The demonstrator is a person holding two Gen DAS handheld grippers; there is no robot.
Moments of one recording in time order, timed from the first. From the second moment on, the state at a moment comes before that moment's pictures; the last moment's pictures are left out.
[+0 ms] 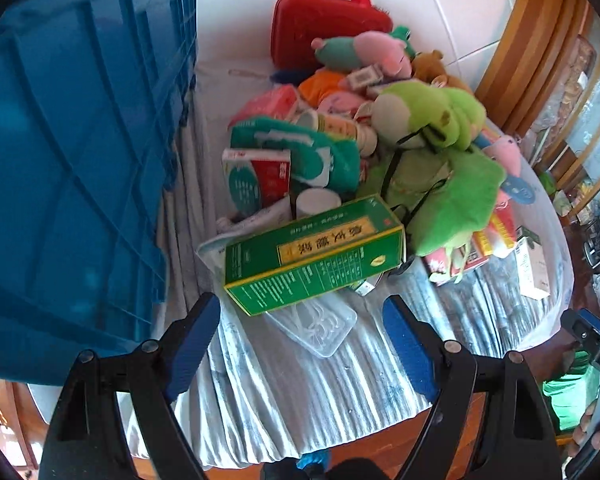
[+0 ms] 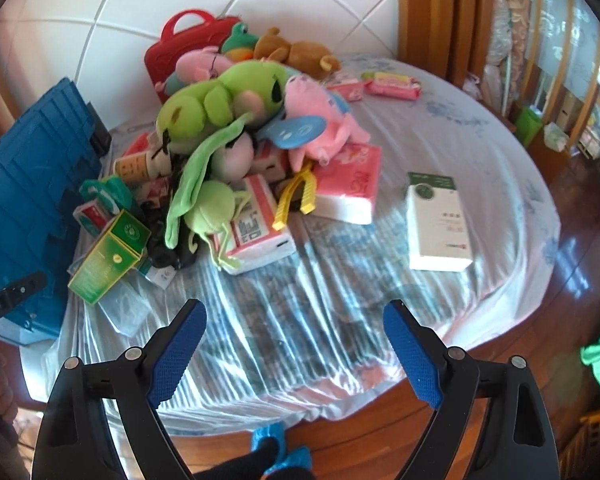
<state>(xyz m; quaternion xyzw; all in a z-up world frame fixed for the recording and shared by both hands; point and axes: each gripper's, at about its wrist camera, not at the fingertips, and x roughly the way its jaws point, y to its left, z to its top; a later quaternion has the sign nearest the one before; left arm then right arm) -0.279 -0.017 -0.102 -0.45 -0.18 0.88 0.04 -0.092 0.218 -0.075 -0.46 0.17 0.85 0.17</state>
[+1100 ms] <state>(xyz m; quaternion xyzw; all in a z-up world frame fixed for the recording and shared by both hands) -0.253 0.000 -0.230 -0.48 -0.28 0.81 -0.17 -0.258 0.118 -0.109 -0.47 -0.01 0.86 -0.21</state>
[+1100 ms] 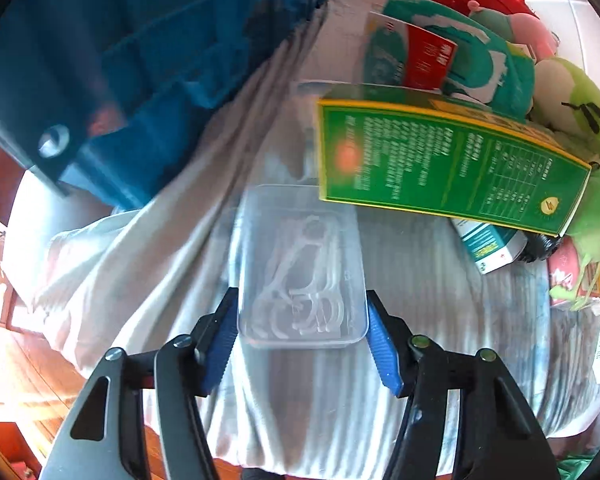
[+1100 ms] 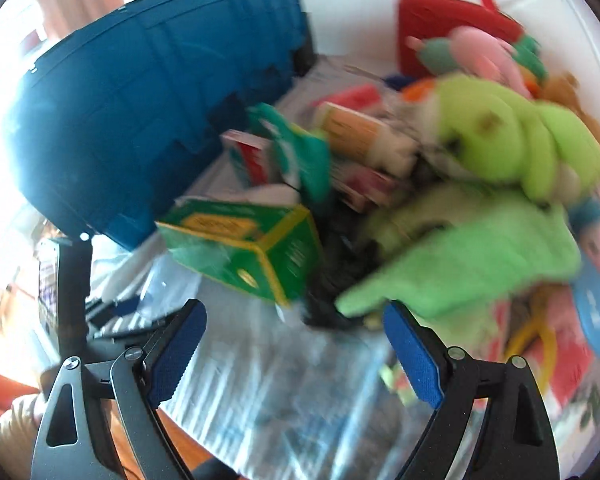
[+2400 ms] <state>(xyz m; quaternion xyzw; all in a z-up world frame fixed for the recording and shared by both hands) -0.261 -0.013 -0.254 -0.52 -0.17 0.83 -0.13 -0.271 0.020 -0.186 -0.57 -0.09 0.78 -0.23</state>
